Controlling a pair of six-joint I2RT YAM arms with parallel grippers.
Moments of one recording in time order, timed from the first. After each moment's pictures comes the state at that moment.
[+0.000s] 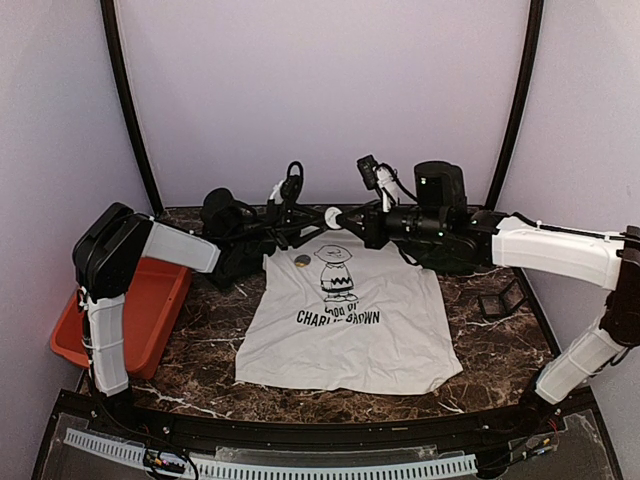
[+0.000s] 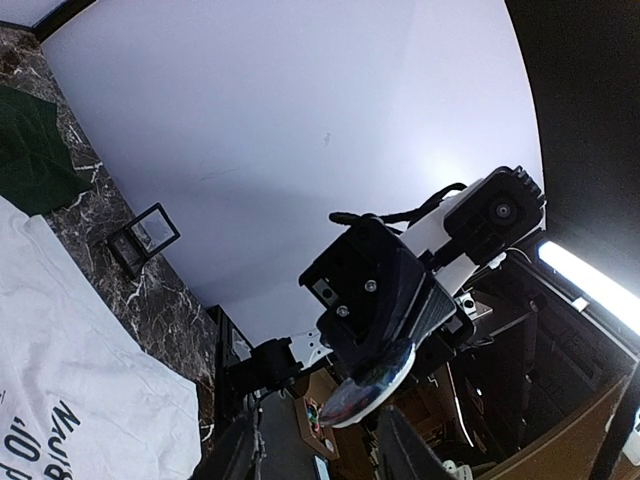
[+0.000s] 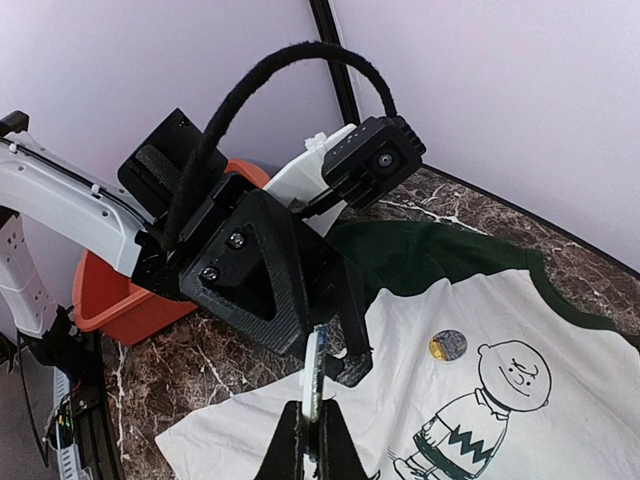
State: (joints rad) left arm -0.56 2.04 1.21 1.21 1.08 -1.45; right arm 0.77 1.49 1.15 0.07 -0.32 0.19
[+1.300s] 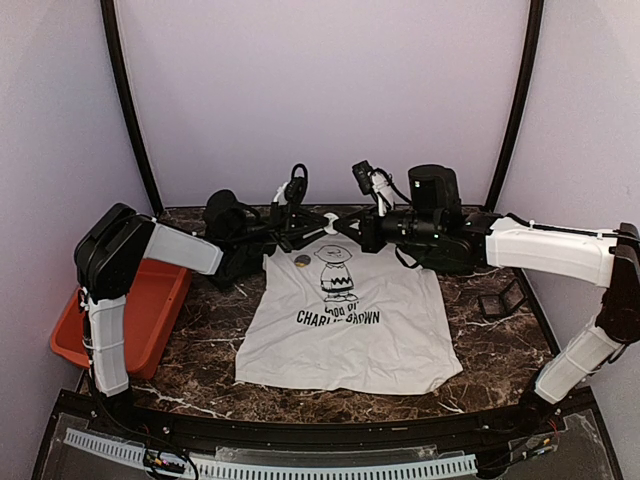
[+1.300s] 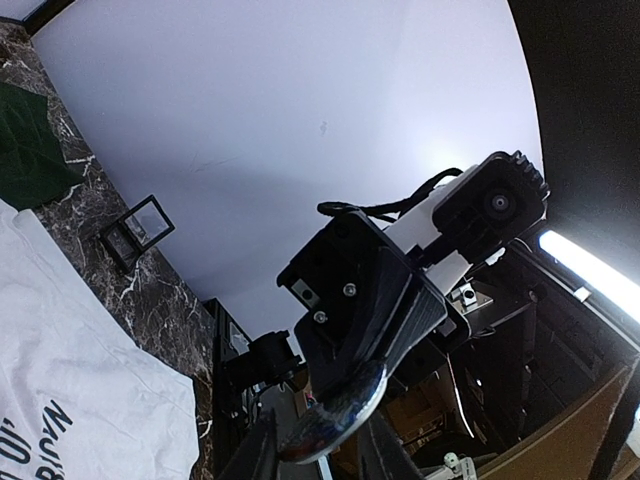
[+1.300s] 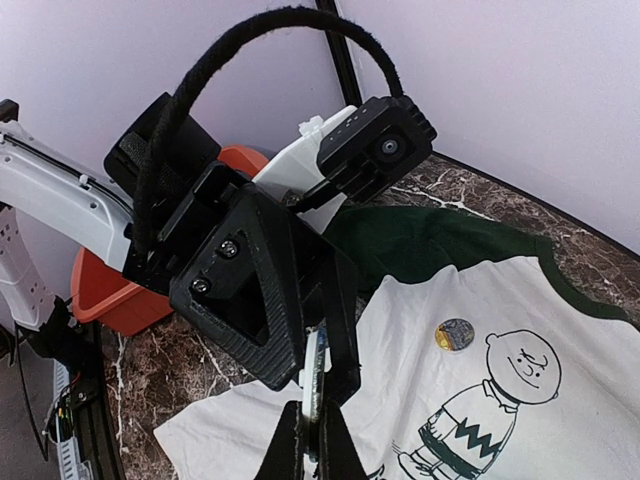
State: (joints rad) left arm -0.58 2.05 1.21 1.21 1.08 -1.43; right arm 0.77 1.52 1.15 0.07 -0.34 0.19
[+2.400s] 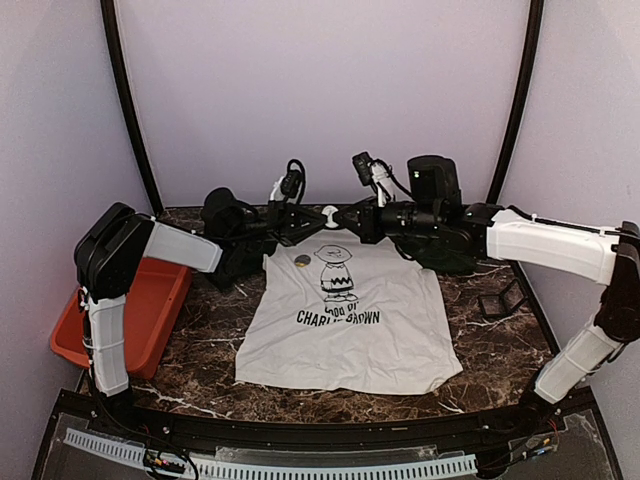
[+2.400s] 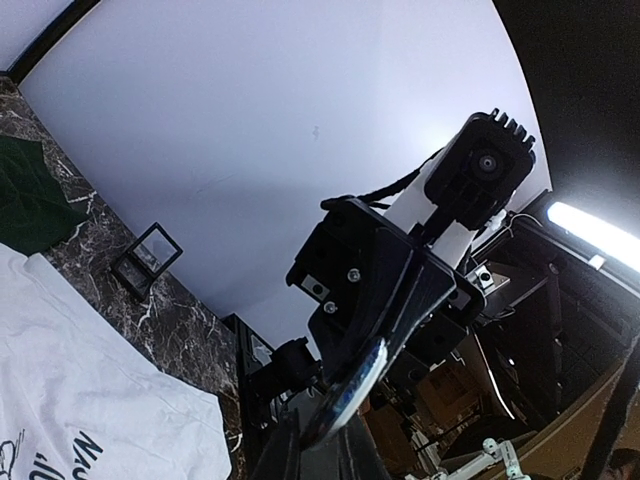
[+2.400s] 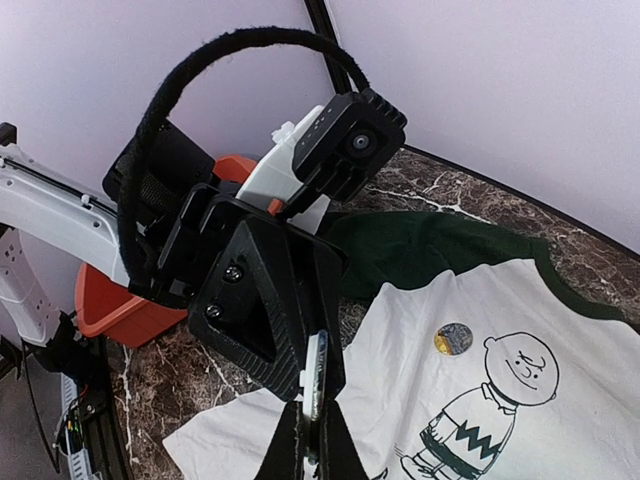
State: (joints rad) left arm -0.57 2.05 1.22 1.24 1.08 -1.34; right arm 0.77 1.53 1.21 0.01 -0.33 0.22
